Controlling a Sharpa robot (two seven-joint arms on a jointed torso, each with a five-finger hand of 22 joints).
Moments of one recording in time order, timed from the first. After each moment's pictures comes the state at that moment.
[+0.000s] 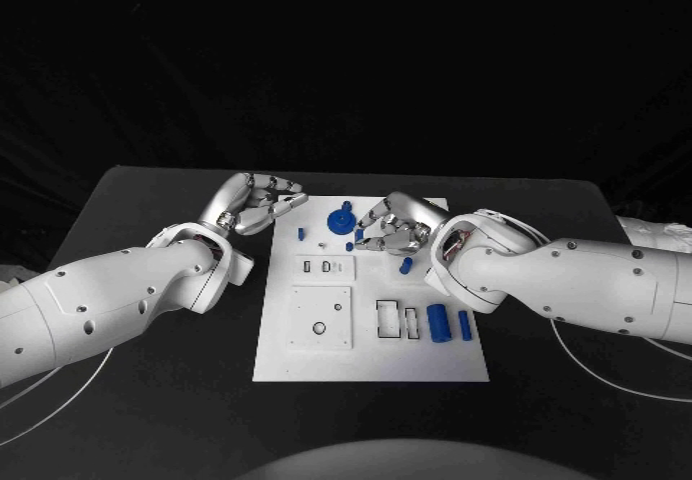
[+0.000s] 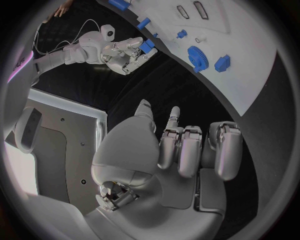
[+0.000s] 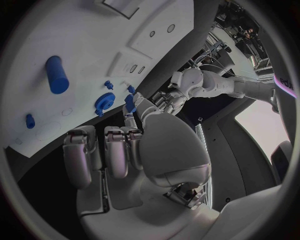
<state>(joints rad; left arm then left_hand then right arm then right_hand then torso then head) 1.21 -0.74 -0.16 1.34 -0.64 -0.59 0.47 1.28 0.08 -0.17 0.29 0.16 0.89 0.15 0.14 0.13 1.47 0.09 1.57 1.31 1.47 0.05 1.57 1.31 0.02 1.47 0.17 1.54 1.31 1.27 -0.77 -0.18 1.63 -1.18 -0.48 -0.20 1.34 0.06 0.19 0.03 0.12 1.05 0.08 0.10 0.09 1.47 0.00 1.58 1.31 1.47 -0.05 1.57 1.31 0.01 1.46 0.06 1.57 1.31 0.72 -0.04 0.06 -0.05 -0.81</state>
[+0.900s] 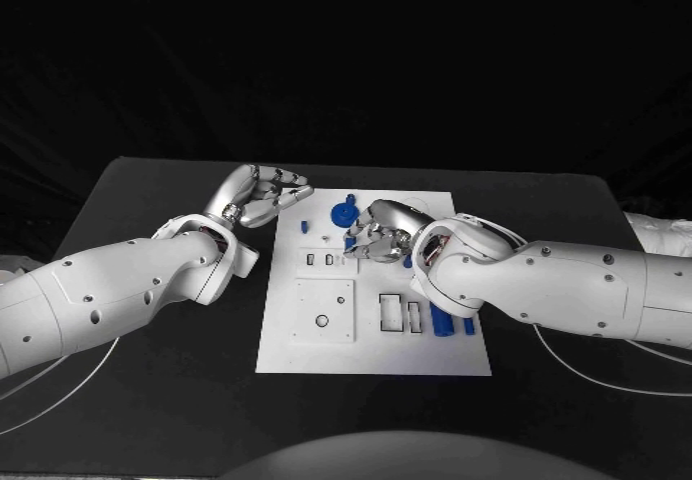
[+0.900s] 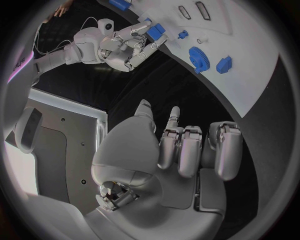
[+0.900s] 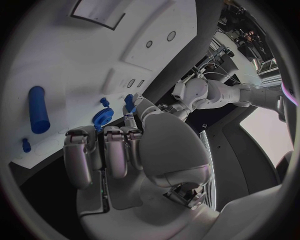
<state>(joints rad) 1.21 -0.74 -0.16 1.35 -0.64 -0.59 0.47 1.28 0.08 -0.17 0.29 0.16 0.89 0.15 0.14 0.13 1.47 0.09 1.57 1.31 1.47 0.05 1.57 1.31 0.02 1.47 0.17 1.54 1.31 1.24 -0.68 -0.18 1.61 -1.24 -0.45 -0.33 1.34 0.05 0.19 0.03 0.14 1.05 0.08 0.09 0.08 1.47 0.01 1.58 1.31 1.47 -0.04 1.57 1.31 0.01 1.47 0.06 1.57 1.31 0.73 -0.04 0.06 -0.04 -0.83</state>
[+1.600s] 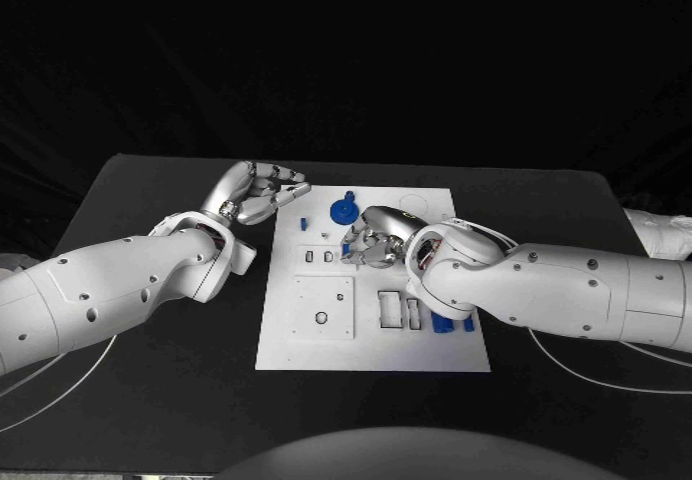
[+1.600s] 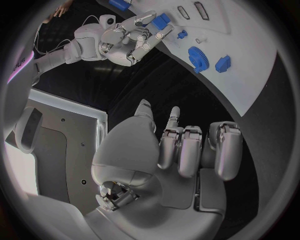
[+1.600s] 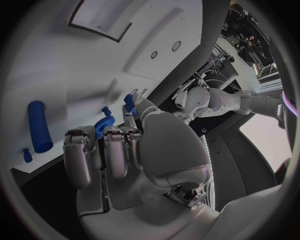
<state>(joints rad) 1.21 -0.75 -0.16 1.35 -0.64 -0.59 0.47 1.28 0.08 -0.17 0.29 0.16 0.89 0.15 0.14 0.13 1.47 0.09 1.57 1.31 1.47 0.05 1.57 1.31 0.02 1.47 0.17 1.54 1.31 1.21 -0.66 -0.18 1.58 -1.30 -0.43 -0.33 1.35 0.05 0.19 0.03 0.15 1.06 0.09 0.08 0.08 1.47 0.01 1.58 1.31 1.47 -0.04 1.57 1.31 0.01 1.47 0.07 1.57 1.31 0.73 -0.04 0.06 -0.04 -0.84</state>
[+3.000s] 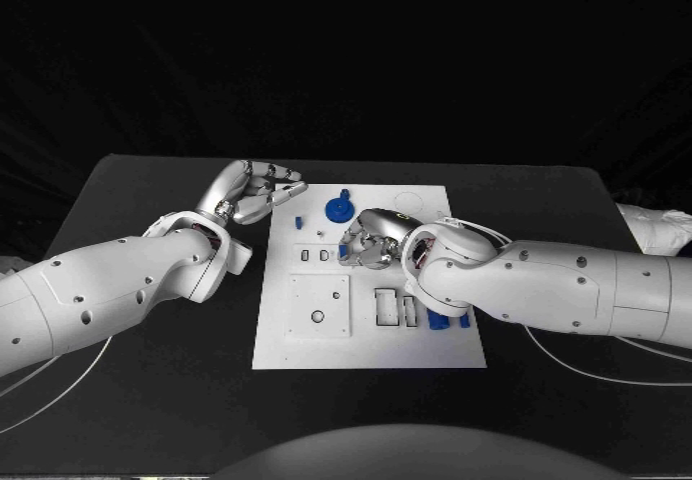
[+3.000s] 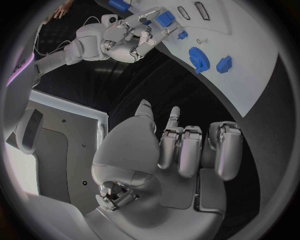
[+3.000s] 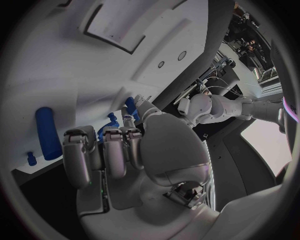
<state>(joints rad) 1.21 -0.74 -0.16 1.35 -0.66 -0.59 0.47 1.28 0.09 -0.17 0.29 0.16 0.89 0.15 0.14 0.13 1.47 0.09 1.57 1.31 1.47 0.05 1.57 1.31 0.02 1.47 0.17 1.54 1.31 1.21 -0.65 -0.18 1.56 -1.33 -0.38 -0.34 1.29 0.02 0.17 0.04 0.11 0.97 0.12 0.06 0.07 1.47 0.03 1.58 1.31 1.47 -0.02 1.57 1.31 0.01 1.46 0.09 1.57 1.31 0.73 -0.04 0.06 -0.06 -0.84</state>
